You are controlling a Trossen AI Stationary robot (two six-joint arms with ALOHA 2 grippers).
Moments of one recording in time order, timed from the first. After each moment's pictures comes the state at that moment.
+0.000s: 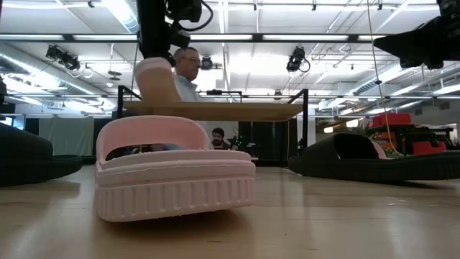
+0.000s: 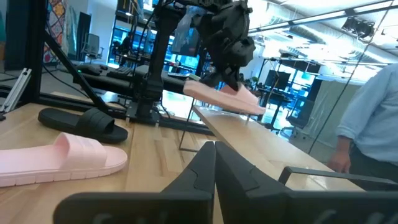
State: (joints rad) left arm 0.34 1.57 1.44 -1.20 -0.84 -0.09; right arm 0.56 0.02 0.03 0.16 0.76 -0.36
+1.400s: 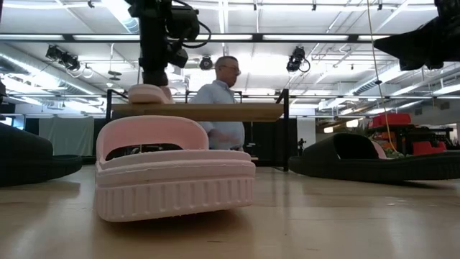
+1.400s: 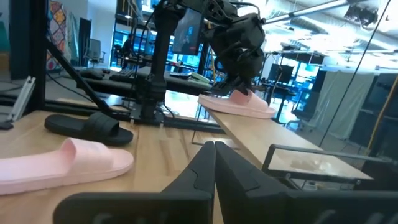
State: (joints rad) left arm 0.48 1.57 1.35 -1.02 -0.87 0.23; right arm 0.56 0.02 0.03 0.15 0.76 -0.28
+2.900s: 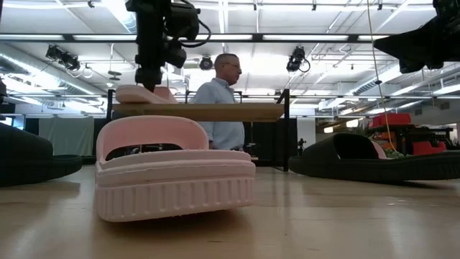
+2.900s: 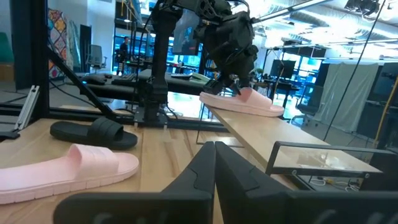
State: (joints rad) left arm 0.40 1.57 1.35 -1.12 -0.86 0.20; right arm 0.56 0.02 0.03 0.15 0.76 -0.23
